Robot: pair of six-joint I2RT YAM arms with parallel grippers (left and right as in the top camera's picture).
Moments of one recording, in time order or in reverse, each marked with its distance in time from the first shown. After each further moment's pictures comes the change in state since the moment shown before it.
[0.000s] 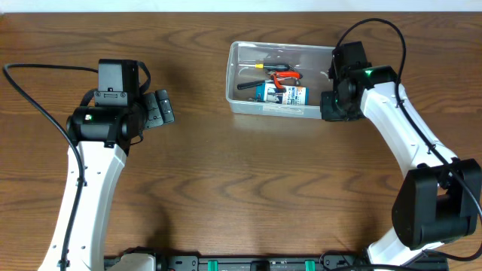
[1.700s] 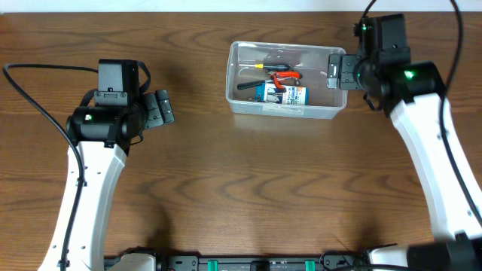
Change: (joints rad) left arm 0.000 0.000 0.000 0.000 0.000 0.000; right arm 0.010 -0.251 0.165 0.063 0.135 -0.010
